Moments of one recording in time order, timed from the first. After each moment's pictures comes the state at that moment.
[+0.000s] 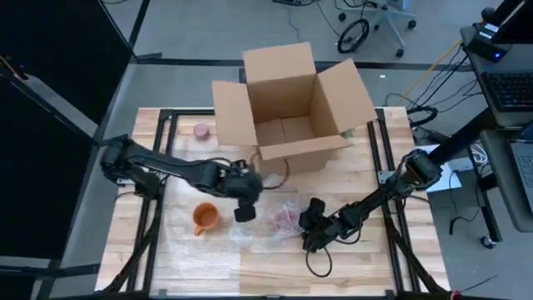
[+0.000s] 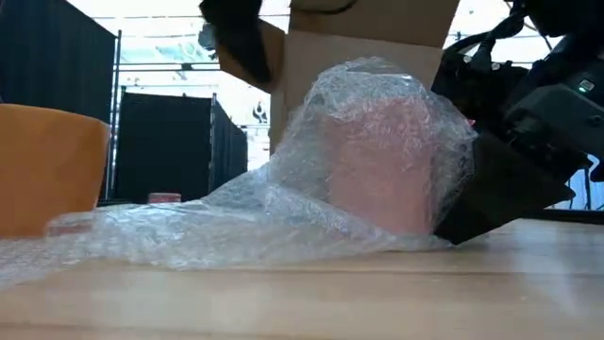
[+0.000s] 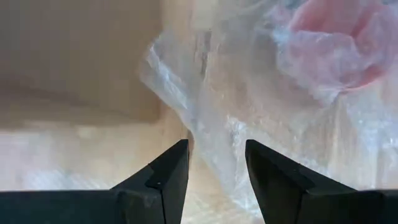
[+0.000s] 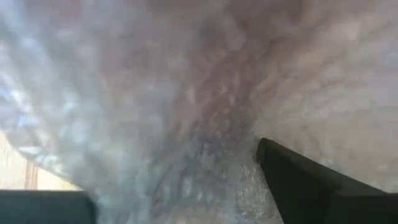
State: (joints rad) left arm -0.20 1.61 1.33 -0.80 -0.26 -0.32; right arm 0.54 1.78 0.76 0.03 0.47 0.67
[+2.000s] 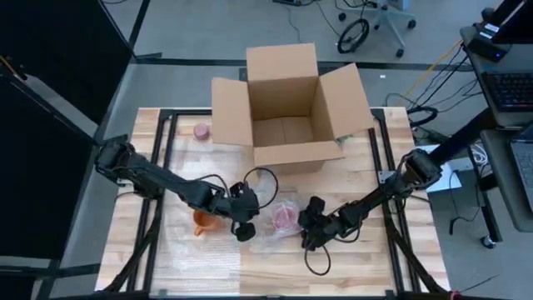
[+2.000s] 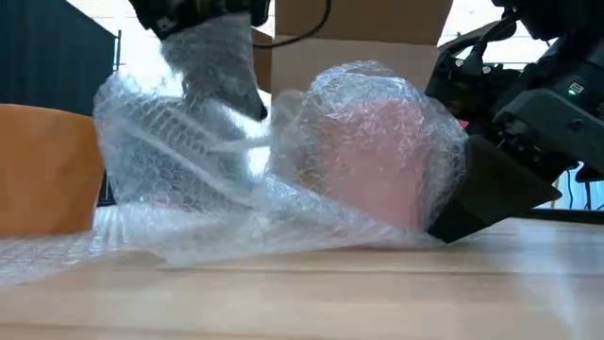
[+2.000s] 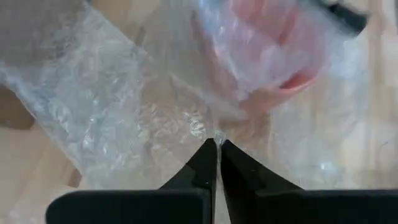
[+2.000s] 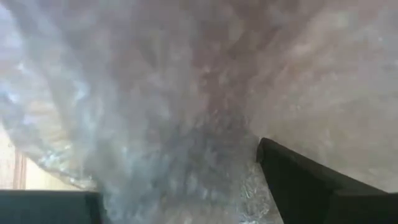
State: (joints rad) left arm -0.34 1.58 1.03 -0.30 -0.25 -0.53; right arm 0.52 1.78 0.76 0.03 0.47 0.67
